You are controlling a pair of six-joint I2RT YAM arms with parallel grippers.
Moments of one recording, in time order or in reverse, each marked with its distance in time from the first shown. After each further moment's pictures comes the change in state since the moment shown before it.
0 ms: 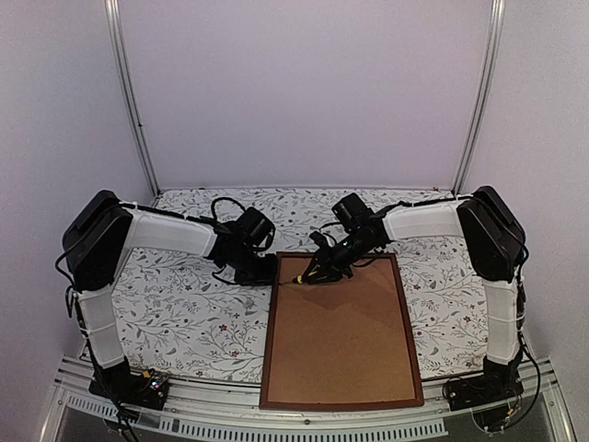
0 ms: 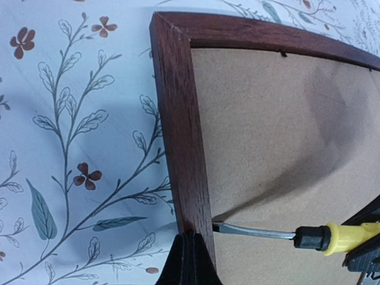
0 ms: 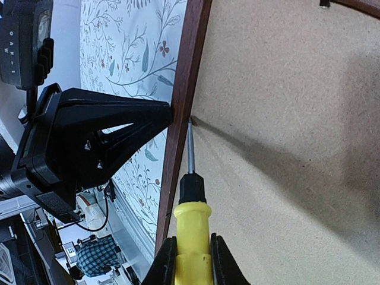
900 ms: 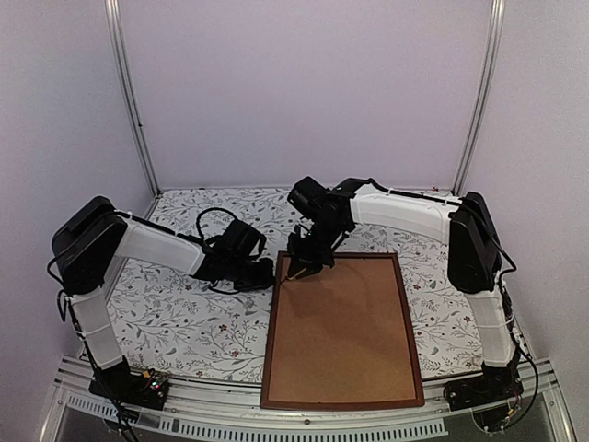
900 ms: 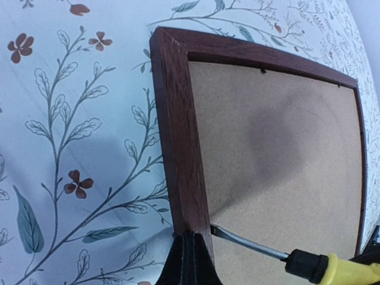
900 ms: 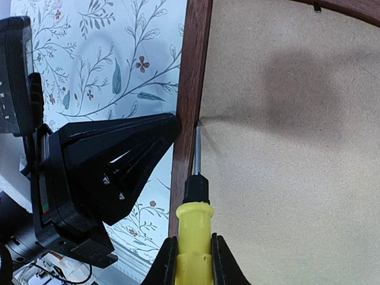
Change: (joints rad) left arm 0.000 -0.069 -0.226 0.353 0.015 -0.057; right arm 0.181 0.115 0.502 -0.543 0.430 0.171
